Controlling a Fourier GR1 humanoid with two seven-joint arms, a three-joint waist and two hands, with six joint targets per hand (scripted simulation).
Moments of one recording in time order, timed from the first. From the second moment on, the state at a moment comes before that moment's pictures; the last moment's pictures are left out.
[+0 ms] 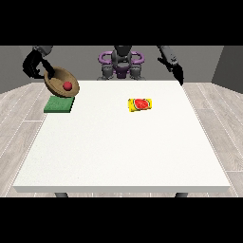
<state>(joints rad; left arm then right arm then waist) -0.36 0.14 0.12 -0.94 -0.20 -0.04 -0.57 -0.37 -0.94 0.06 -0.84 0.19 0.04 0.08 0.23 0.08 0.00</state>
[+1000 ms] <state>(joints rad) -0.37 0.43 0.40 -0.93 0.03 -0.23 -0.80 -0.48 -0.86 -0.18 -0.64 0.18 -0.15 -0.12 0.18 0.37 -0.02</state>
